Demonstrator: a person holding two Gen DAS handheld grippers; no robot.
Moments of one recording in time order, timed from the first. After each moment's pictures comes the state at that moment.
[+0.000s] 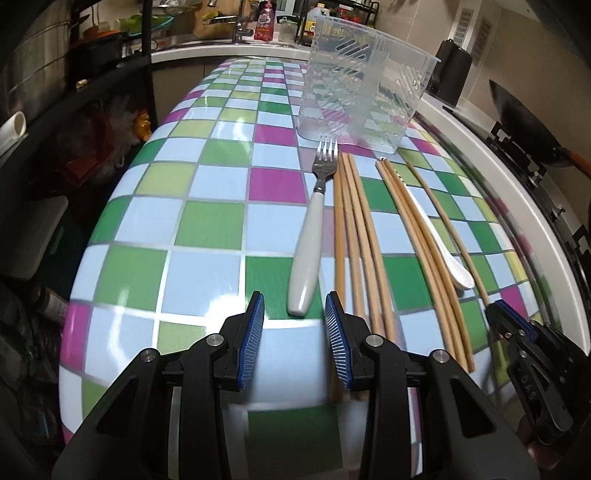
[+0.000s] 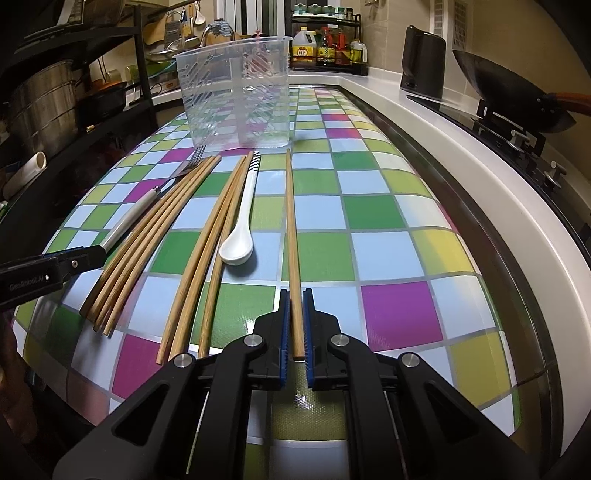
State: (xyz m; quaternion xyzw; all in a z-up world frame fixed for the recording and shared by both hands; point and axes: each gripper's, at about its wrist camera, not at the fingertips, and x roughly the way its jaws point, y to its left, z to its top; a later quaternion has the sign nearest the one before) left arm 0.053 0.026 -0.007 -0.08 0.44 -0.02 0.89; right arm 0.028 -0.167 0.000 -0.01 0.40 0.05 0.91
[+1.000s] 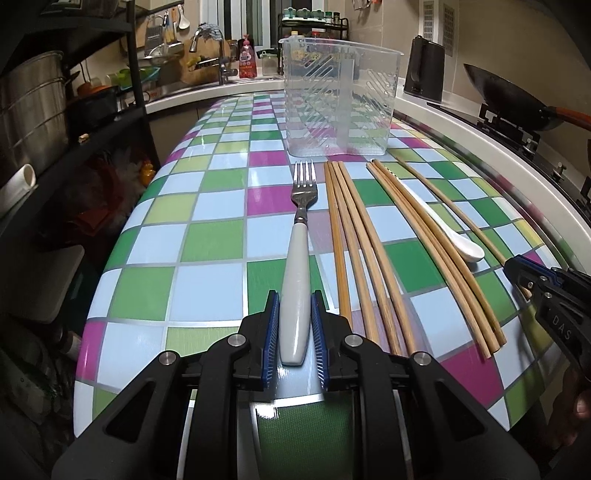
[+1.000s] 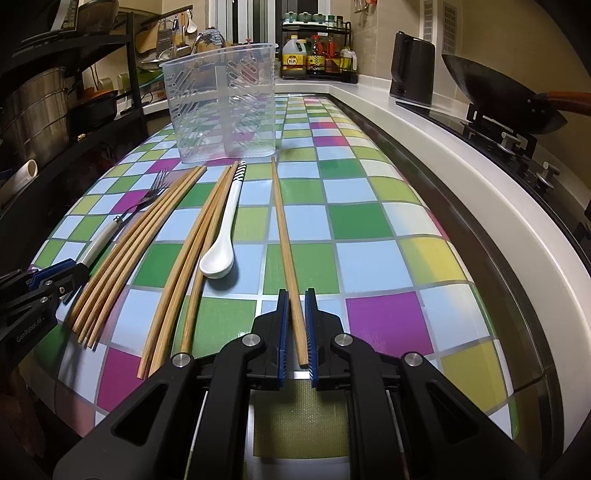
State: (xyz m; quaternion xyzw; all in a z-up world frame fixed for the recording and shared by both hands) left arm 0.031 0.010 -0.012 0.00 0.38 -0.01 0.93; right arm 0.034 -0.172 -0.002 -0.01 0.39 0.04 0.92
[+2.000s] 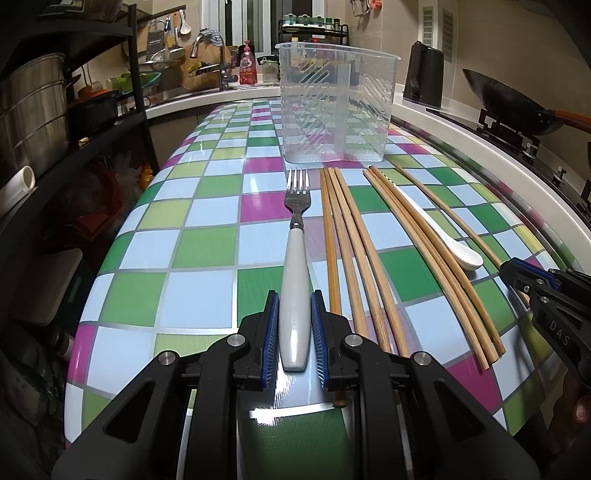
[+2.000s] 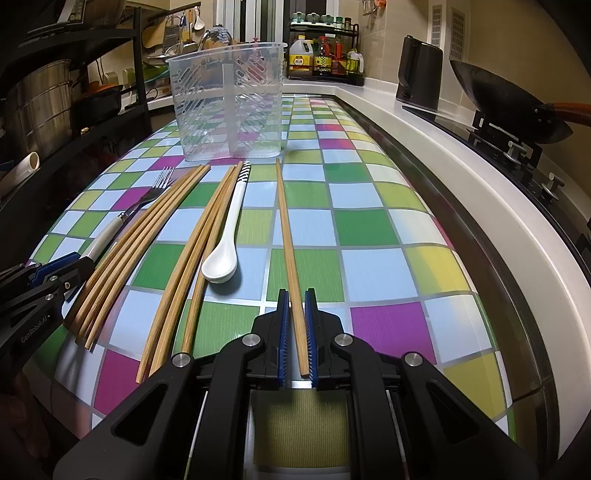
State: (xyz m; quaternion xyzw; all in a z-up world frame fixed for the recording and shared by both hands) left arm 0.031 0.006 -0.015 0.00 0.37 -0.01 0.93; right arm 0.038 -0.169 -0.002 -0.03 0.38 0.04 0.92
